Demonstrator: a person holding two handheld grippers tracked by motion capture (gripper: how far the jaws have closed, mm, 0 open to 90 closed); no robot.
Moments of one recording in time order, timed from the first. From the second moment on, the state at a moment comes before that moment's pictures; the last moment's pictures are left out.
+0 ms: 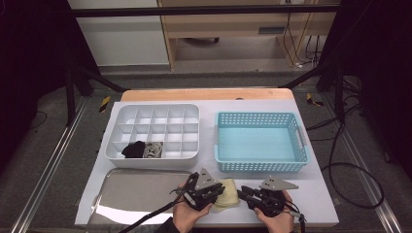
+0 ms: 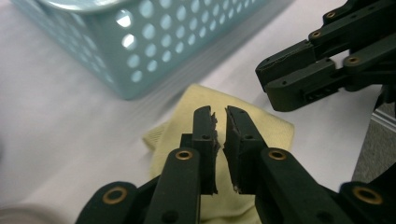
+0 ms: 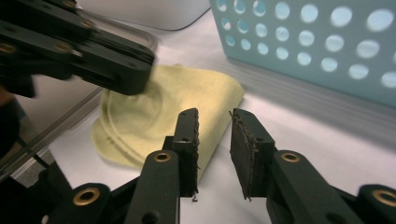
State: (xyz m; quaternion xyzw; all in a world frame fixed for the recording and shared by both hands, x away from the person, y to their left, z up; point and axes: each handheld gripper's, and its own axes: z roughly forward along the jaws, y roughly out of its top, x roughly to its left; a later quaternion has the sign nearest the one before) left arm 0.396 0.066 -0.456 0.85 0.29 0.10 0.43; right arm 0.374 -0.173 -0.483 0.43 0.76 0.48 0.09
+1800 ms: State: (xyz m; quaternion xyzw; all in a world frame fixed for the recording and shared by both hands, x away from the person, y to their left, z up) left arm 0.397 0.104 -0.475 0.84 0.35 0.06 0.41; right arm 0.369 -0.106 -0.469 0.29 0.84 0.46 0.07
